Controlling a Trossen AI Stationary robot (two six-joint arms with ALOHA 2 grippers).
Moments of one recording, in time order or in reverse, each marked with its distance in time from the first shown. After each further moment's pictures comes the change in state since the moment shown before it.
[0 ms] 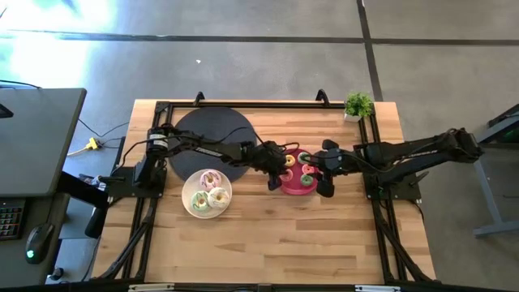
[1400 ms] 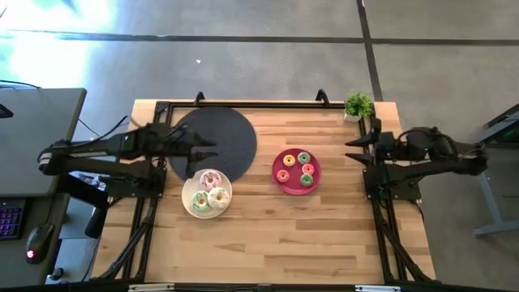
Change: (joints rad) left arm 0.007 -1.324 -0.555 -0.427 -0.133 0.139; right arm 0.000 -0.698 0.002 -0.064 -0.003 -0.194
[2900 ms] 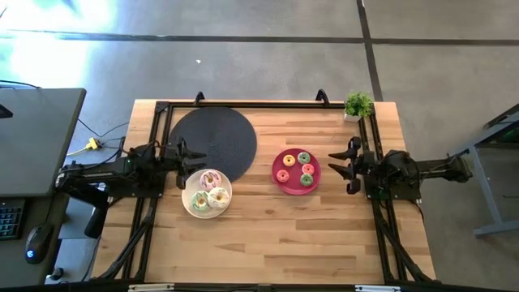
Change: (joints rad) left arm 0.000 -0.682 -0.709 0.388 0.044 -0.037; right arm -0.002 -0.314 -0.729 0.788 0.015 -0.061
